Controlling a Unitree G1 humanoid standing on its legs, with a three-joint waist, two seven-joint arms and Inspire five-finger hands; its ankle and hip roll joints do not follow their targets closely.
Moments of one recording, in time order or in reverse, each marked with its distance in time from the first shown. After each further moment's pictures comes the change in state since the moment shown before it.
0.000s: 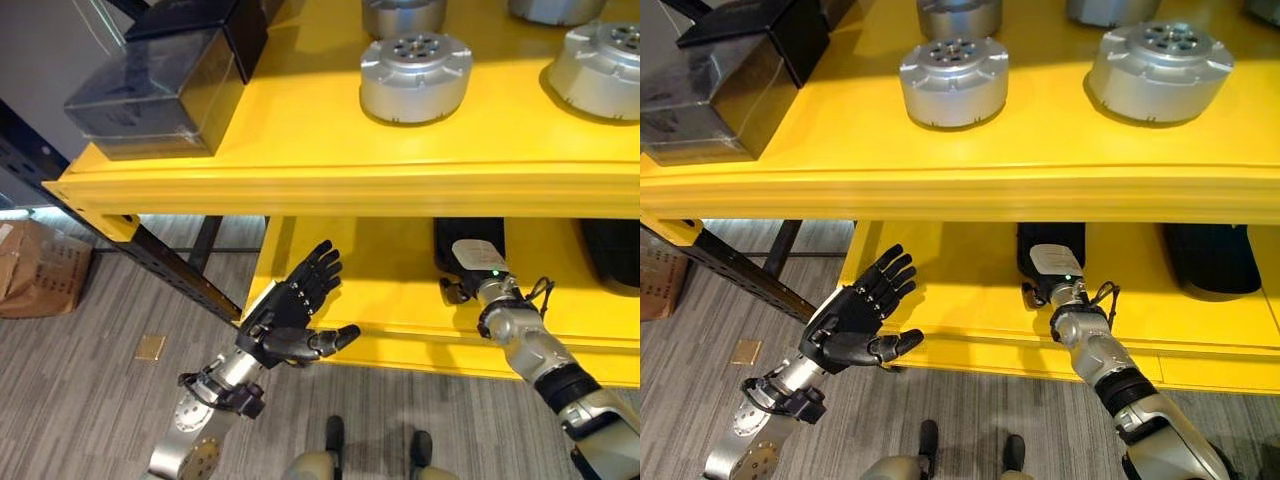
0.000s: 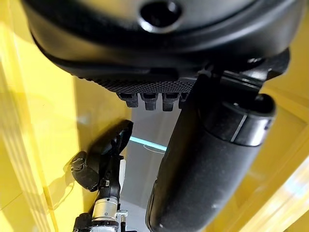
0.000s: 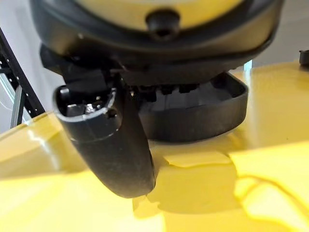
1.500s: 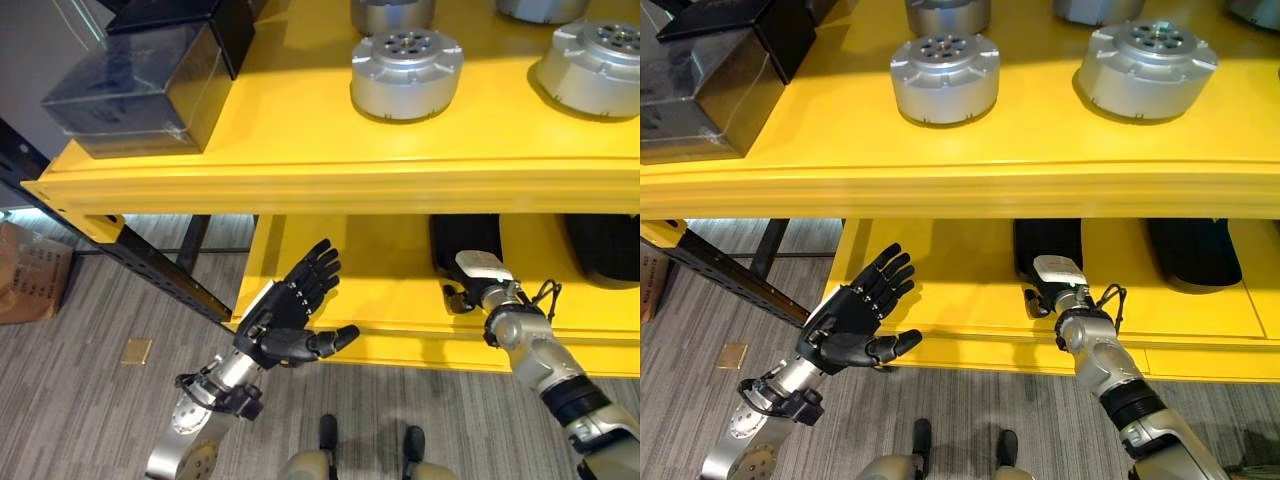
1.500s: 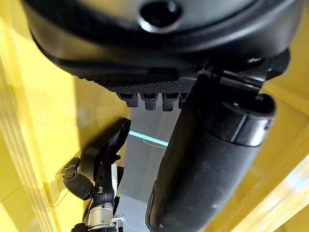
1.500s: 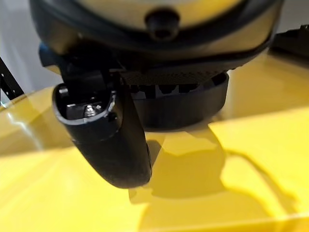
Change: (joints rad) left arm 0.008 0.000 0.011 -0.018 0.005 0.000 -0.002; right arm 0.090 -0.004 -0.066 -0.075 -0.063 0.014 -0.005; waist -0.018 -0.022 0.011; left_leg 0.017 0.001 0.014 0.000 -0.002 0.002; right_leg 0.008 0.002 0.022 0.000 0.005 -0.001
